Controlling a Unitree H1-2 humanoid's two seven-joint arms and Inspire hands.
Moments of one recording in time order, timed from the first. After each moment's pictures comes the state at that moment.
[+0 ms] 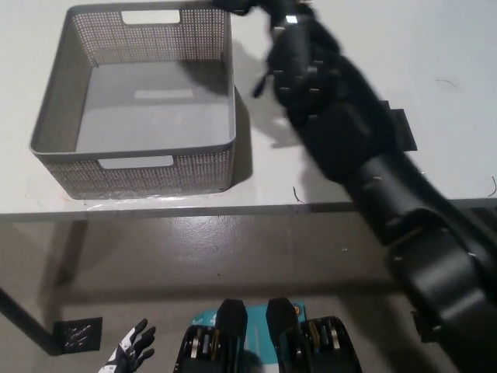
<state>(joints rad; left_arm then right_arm) 0.29 0.17 -0.03 0.00 -0.05 -0.33 -0.16 -1.29 0.06 0.32 0.83 -0.48 0.13 -0.20</state>
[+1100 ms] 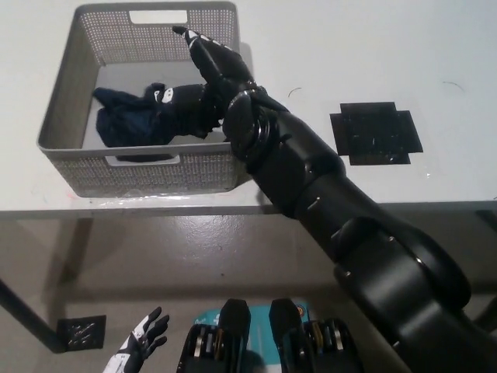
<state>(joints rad) 0.27 0.17 -0.06 -0.06 -0.03 -0.31 -0.18 -1.31 0.16 0.34 1.25 -0.47 0.03 -0.15</state>
